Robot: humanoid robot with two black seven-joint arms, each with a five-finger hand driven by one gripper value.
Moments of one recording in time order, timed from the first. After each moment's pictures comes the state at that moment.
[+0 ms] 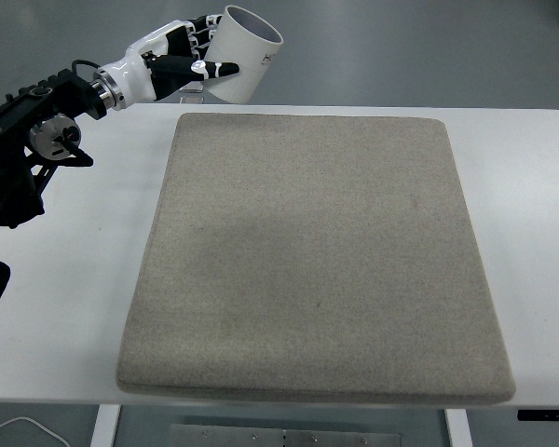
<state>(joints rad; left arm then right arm) -1.07 0.28 -0.65 -0.44 0.41 -0.61 -0.25 0.03 0.00 -0.05 0.19 0.00 -0.01 -0.11</state>
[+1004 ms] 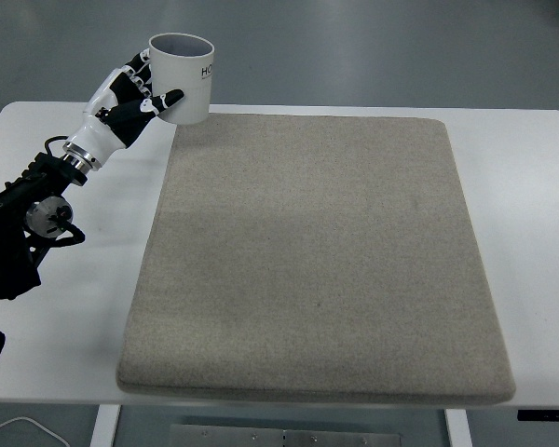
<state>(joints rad) -0.86 0.26 -0.63 -0.41 0.35 -0.61 -0.61 0.03 0.00 -0.05 0.19 0.00 -0.01 -0.11</state>
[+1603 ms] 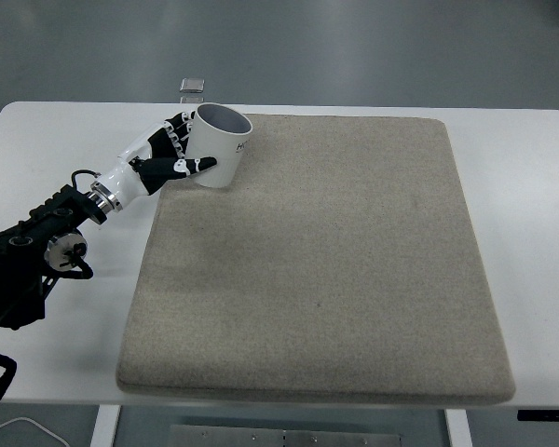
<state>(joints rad) -0.76 0.20 -0.63 -0.41 0.56 -0.61 -0.61 0.03 0.00 -0.05 0.19 0.00 -0.01 -0.11</state>
